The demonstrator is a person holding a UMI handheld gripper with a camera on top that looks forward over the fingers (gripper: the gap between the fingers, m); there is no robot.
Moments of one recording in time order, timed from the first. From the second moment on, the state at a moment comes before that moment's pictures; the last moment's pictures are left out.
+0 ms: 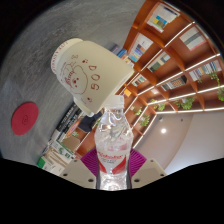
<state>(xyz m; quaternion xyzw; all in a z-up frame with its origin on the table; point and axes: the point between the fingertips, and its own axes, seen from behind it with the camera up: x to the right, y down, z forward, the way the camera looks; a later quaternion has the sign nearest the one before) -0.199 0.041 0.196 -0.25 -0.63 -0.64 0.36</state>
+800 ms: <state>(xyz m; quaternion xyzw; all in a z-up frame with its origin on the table) -0.149 0.015 0.160 -0.73 -0.08 0.09 0.68</state>
